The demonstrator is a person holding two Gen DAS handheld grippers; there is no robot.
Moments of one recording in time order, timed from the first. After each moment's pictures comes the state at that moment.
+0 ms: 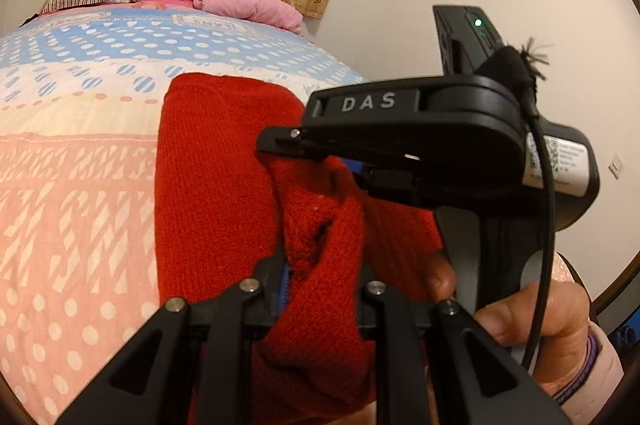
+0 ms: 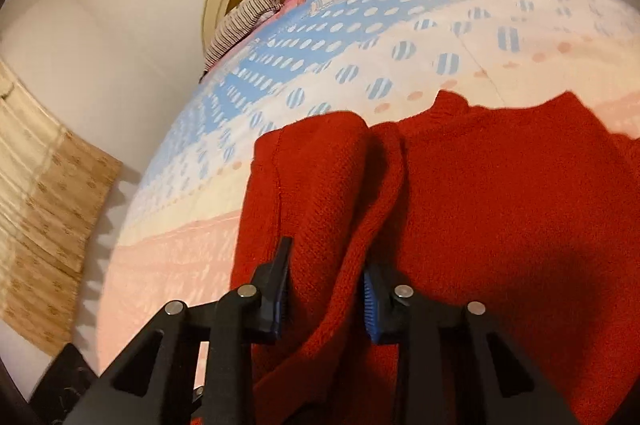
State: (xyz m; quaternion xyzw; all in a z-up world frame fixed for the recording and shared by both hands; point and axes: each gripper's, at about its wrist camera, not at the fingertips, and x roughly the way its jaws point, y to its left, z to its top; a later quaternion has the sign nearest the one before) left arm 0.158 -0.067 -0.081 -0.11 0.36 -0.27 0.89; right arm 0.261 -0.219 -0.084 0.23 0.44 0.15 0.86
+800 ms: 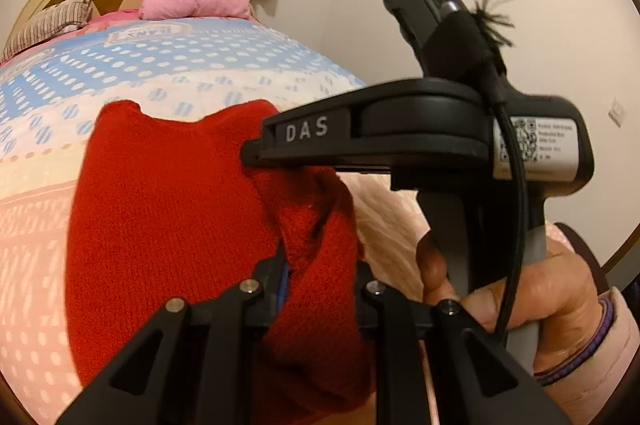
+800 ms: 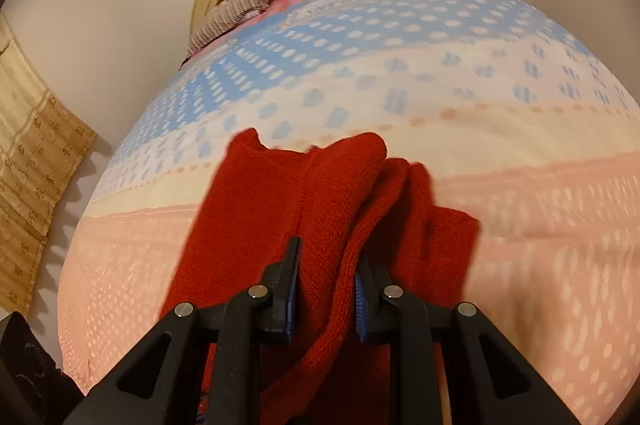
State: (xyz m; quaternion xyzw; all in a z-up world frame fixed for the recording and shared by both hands) left arm 0.161 -0.207 -0.057 -0.02 0.38 -0.30 0.87; right arm 0.252 -0.350 -0.058 0.15 0.45 0.13 0.87
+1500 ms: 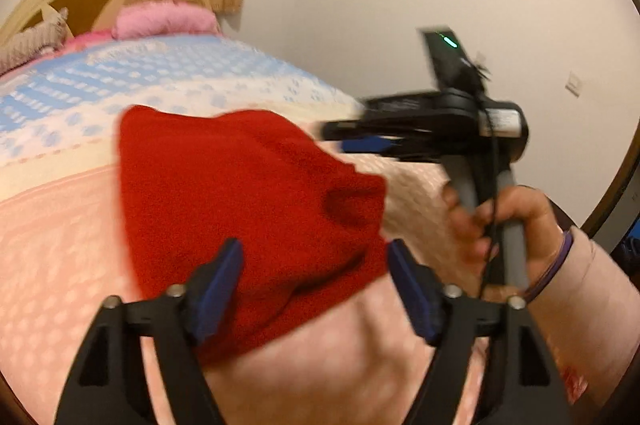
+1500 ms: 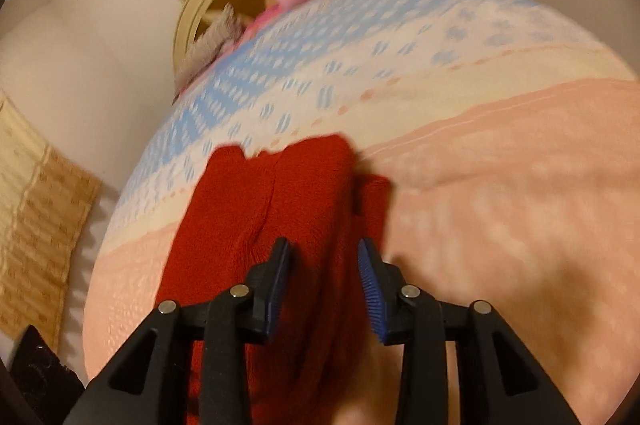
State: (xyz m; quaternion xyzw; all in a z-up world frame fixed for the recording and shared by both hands) left arm 0.097 -0.121 -0.045 -0.01 0.33 -0.37 0.87; right arm 0.196 -0.412 -0.063 0.24 0.42 0.09 0.87
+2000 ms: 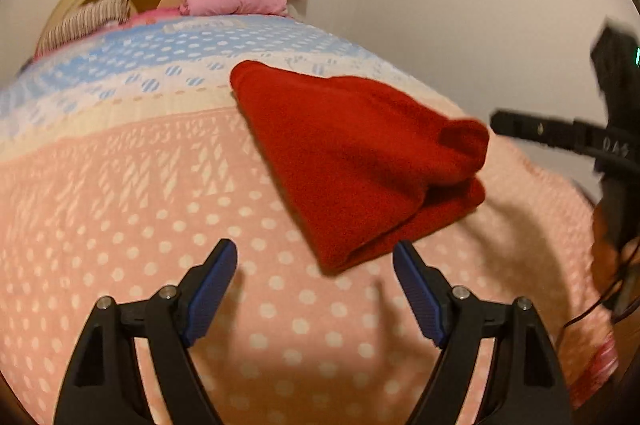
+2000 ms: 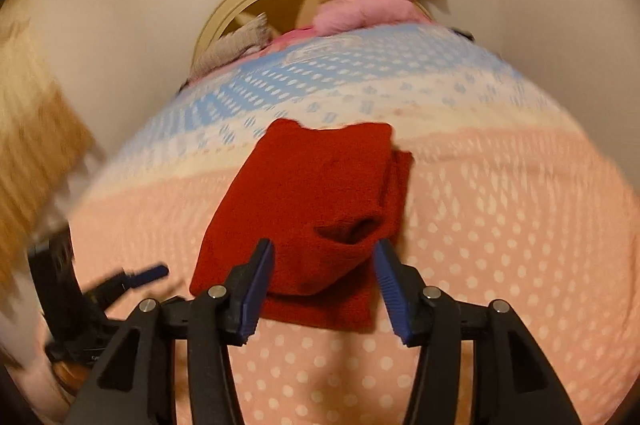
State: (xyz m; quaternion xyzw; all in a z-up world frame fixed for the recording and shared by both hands) left arm 0.086 -0.071 -0.074 0.02 0.37 -0.26 0.89; right arm 0.083 -0.324 -0.008 0.07 0.37 0.09 0.92
